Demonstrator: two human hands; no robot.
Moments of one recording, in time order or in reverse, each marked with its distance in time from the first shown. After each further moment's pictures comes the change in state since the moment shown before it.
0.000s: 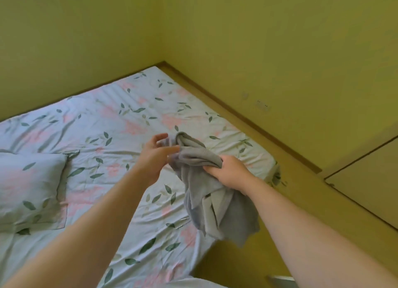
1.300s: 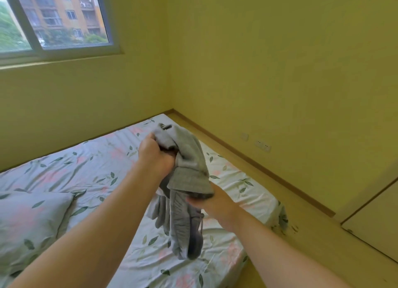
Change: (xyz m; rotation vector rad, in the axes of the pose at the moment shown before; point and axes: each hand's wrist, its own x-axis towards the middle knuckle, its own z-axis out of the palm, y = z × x) left_hand -0.041 0.116 0.083 -0.960 -0.029 0.030; right_hand -0.038 -0.017 -0.019 0.678 -0.210 -0.266
